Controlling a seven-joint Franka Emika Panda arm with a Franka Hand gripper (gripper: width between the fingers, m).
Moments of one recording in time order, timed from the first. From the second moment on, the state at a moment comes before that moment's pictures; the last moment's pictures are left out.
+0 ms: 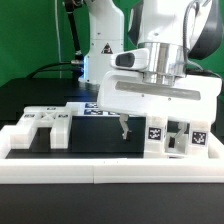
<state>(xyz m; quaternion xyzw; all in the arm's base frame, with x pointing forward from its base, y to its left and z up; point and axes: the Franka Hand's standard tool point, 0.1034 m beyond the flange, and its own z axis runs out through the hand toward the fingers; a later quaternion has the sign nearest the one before) 0.574 0.046 0.019 0.98 -0.11 0.13 0.05</state>
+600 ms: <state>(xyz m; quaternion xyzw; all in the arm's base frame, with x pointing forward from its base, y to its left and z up) 0.570 0.045 0.010 0.99 -0.11 0.12 0.06</state>
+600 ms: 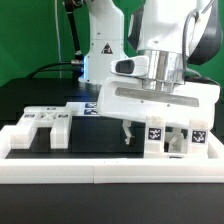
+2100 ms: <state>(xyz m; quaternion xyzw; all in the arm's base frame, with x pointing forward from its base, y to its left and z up) 0.571 0.014 0.092 0.99 -0.10 0.08 0.02</state>
